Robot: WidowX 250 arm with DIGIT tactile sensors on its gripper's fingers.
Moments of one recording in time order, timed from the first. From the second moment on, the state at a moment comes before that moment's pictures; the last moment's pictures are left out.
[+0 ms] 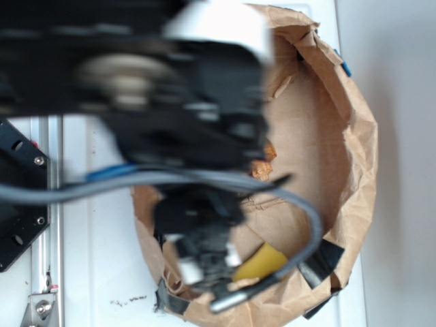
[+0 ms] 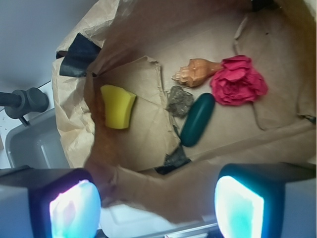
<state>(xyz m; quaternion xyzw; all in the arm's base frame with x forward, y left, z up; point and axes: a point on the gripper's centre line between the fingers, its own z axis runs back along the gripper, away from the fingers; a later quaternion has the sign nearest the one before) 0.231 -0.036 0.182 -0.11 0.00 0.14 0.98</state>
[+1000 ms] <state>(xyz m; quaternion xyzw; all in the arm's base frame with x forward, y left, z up) 0.266 -0.028 0.096 -0.01 -0.02 0.24 0.97</state>
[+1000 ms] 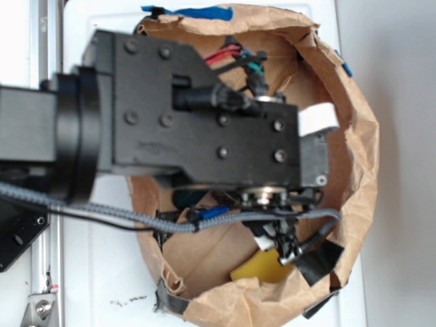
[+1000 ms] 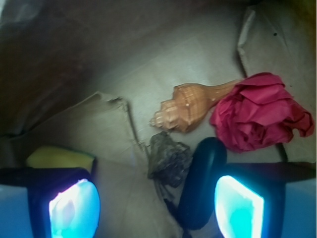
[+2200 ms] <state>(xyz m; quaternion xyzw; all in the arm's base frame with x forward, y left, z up) 0.270 -0.059 0.084 -0.10 0.00 0.29 0.95</state>
